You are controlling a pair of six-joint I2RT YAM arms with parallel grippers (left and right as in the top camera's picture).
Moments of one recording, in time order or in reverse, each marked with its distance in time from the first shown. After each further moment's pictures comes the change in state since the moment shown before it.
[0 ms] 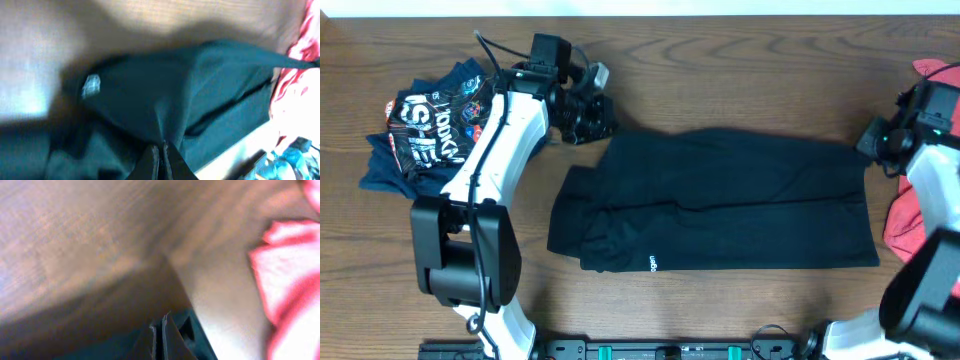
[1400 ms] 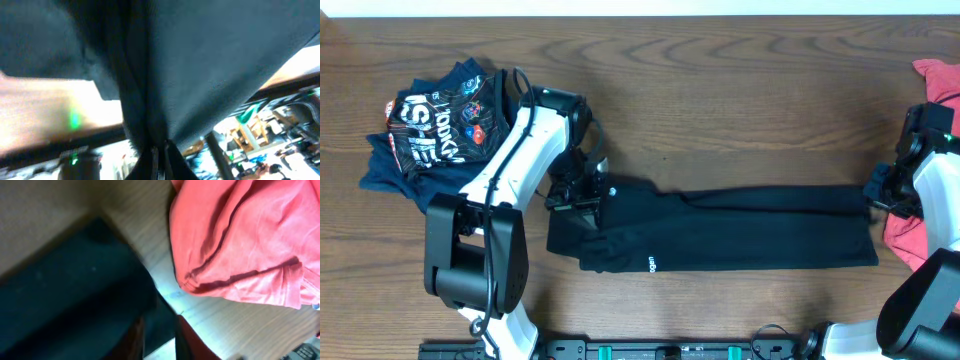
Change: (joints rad) left arm -0.089 -0.007 -0.115 -0.584 -0.225 0.121; right arm -0.009 -0.045 -0.003 -0.433 0.255 -0.018
